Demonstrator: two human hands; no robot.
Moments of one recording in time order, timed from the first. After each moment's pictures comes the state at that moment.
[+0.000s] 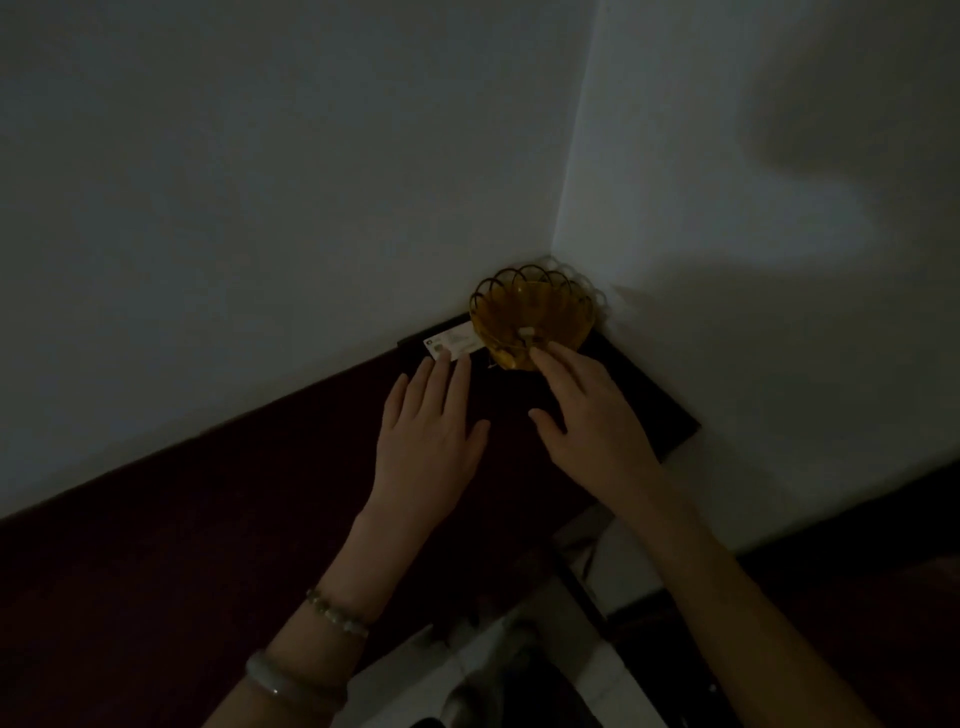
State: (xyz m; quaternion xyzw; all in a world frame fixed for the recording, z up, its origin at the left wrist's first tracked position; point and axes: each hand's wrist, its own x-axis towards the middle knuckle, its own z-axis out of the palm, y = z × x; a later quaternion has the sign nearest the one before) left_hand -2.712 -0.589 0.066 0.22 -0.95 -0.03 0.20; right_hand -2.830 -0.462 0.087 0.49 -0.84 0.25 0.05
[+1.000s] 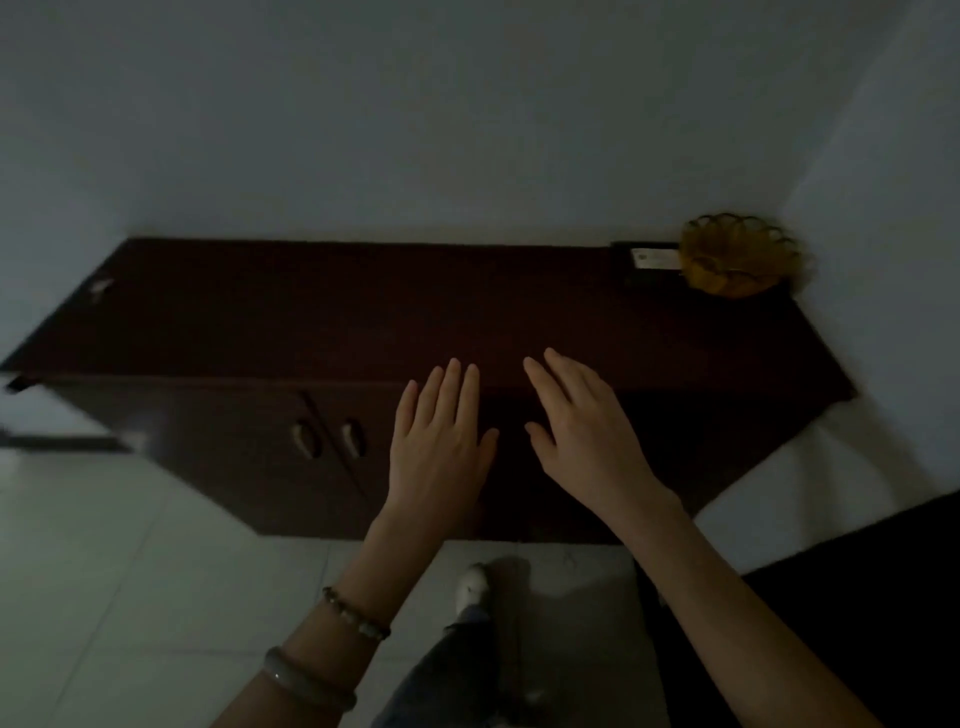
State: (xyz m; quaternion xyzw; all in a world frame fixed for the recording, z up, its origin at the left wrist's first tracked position) left_hand -2.446 -0.392 0.049 0.50 -0.85 0.05 0.17; right_hand -2.599 -0.350 0.075 0.72 -0.68 0.15 0.03
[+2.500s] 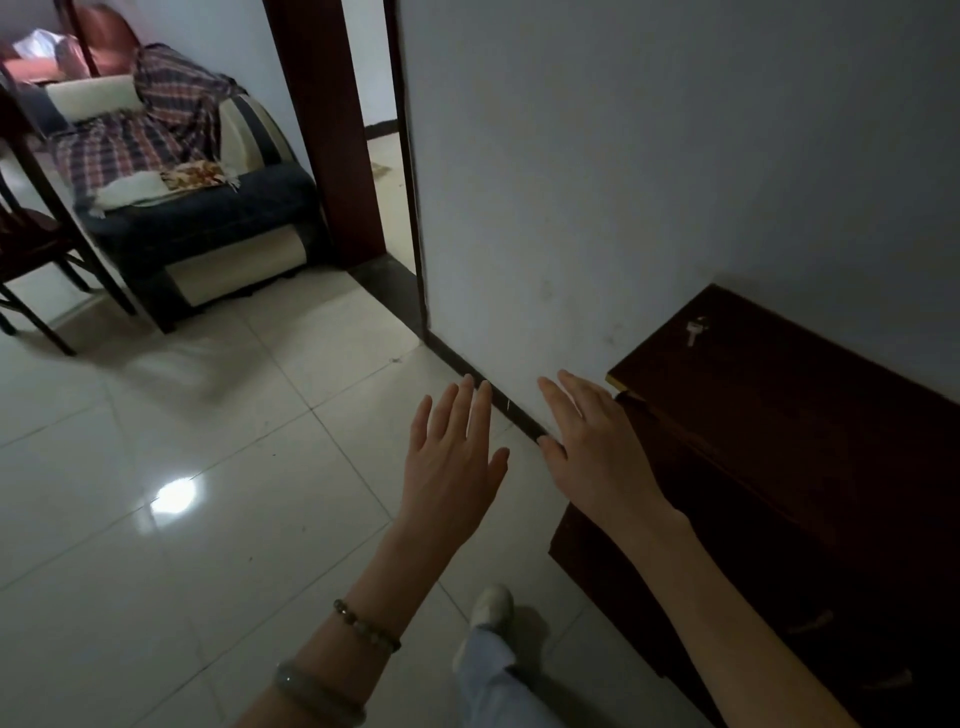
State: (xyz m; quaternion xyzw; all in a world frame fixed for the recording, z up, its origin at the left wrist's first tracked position) left_hand -1.845 -0.456 0.039 0.79 -0.60 0.06 0.14; right_hand -1.980 -0.534 0.072 0.92 -0.36 0.15 -0.06
